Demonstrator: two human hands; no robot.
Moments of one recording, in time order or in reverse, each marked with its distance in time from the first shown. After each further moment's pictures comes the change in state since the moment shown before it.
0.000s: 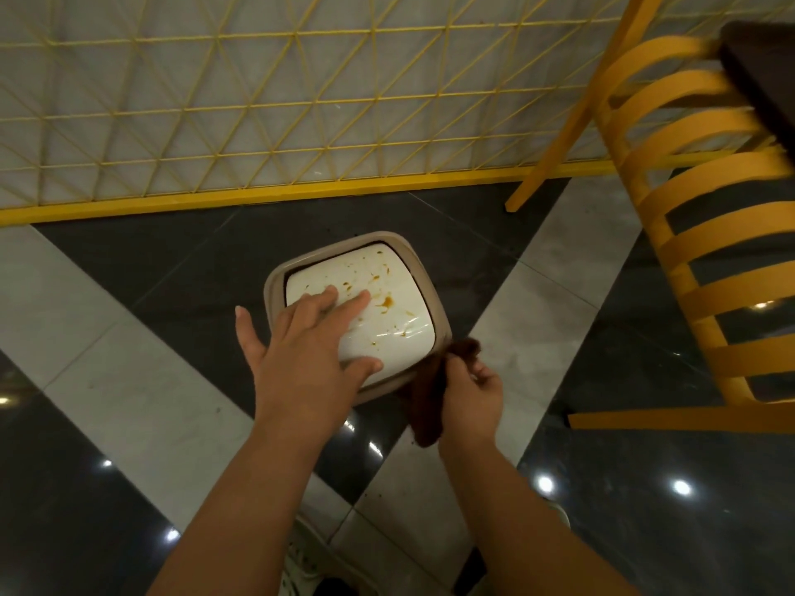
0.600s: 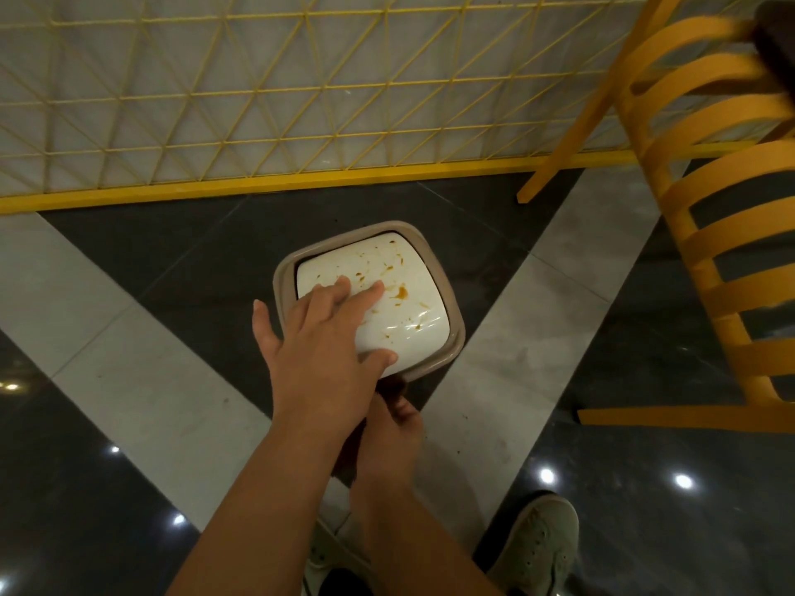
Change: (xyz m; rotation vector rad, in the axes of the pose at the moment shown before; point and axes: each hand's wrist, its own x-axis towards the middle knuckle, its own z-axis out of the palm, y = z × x) left_hand 0.000 0.003 0.005 -0.019 0.033 -0.021; right_hand -0.052 0.079 0.043 0.084 -0.124 0.190
